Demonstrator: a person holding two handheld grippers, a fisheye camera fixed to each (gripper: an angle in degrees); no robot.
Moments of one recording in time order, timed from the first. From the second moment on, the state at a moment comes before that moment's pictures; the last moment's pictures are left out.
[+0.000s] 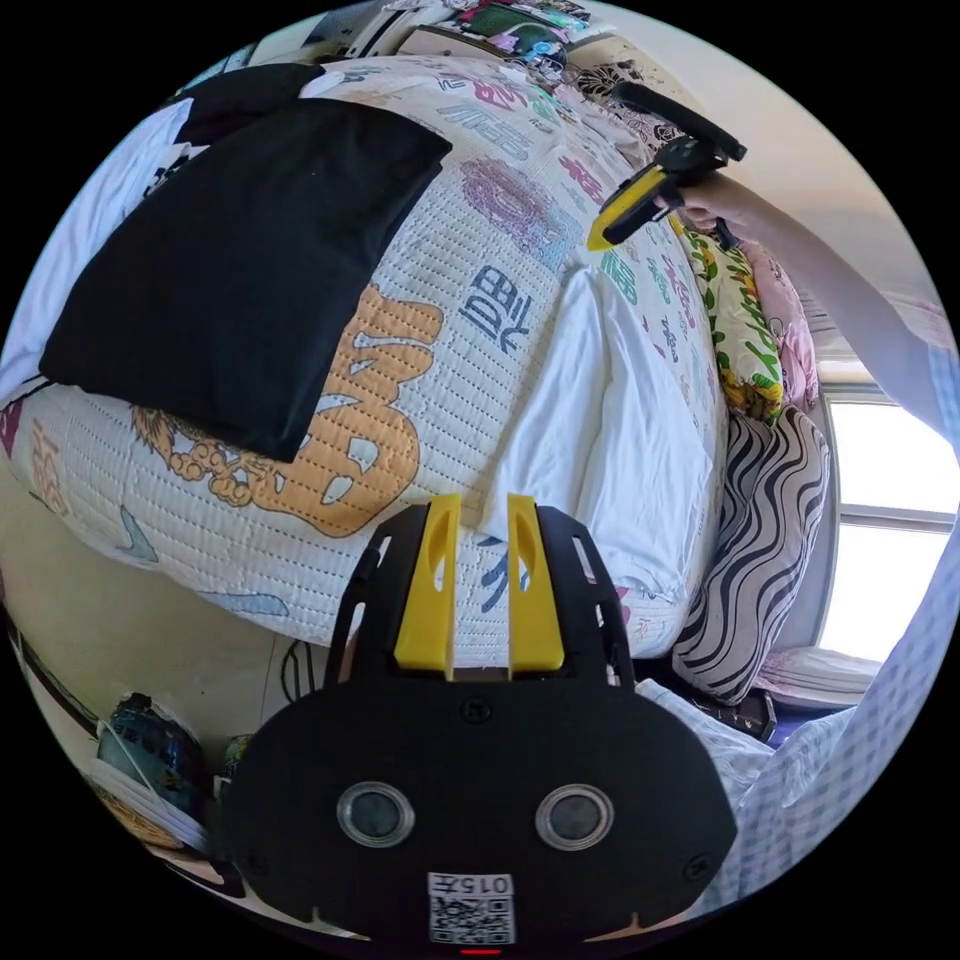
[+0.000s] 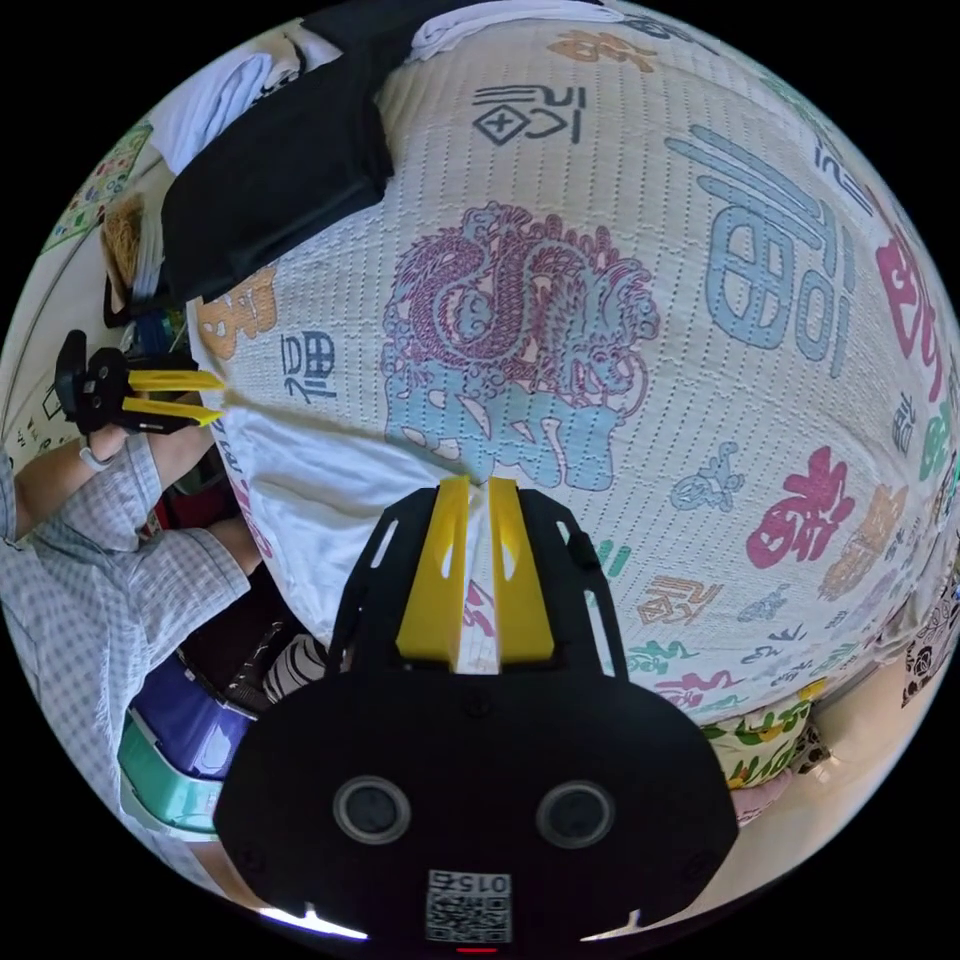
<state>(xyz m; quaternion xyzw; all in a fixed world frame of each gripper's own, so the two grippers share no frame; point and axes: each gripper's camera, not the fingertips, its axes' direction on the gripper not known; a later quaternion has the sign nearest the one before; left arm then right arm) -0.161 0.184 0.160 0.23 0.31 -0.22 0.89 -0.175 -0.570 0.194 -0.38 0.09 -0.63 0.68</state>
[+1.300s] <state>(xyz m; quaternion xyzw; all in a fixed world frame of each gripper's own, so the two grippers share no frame) 0.325 0.057 0.080 0.28 0.24 0.19 0.91 0.459 -0.520 -0.010 -0.21 -0.15 -0.50 0.83</state>
